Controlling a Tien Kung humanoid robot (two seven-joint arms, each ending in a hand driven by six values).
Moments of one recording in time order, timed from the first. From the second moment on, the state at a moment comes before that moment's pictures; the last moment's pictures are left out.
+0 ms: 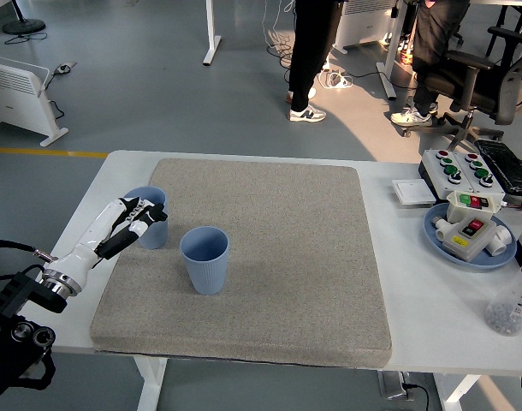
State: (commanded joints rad) left arm -0.40 0.45 -1.05 -1.29 1.45 0.12 -0.18; right arm 0.24 -0.14 0.61 0.24 -0.95 -0.14 -0.27
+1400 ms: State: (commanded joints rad) left arm -0.77 0.45 -0.81 -1.18 2.05 -0.33 -0.04; right arm 0.25 -0.14 0.60 0.25 -0.92 -0.15 -0.27
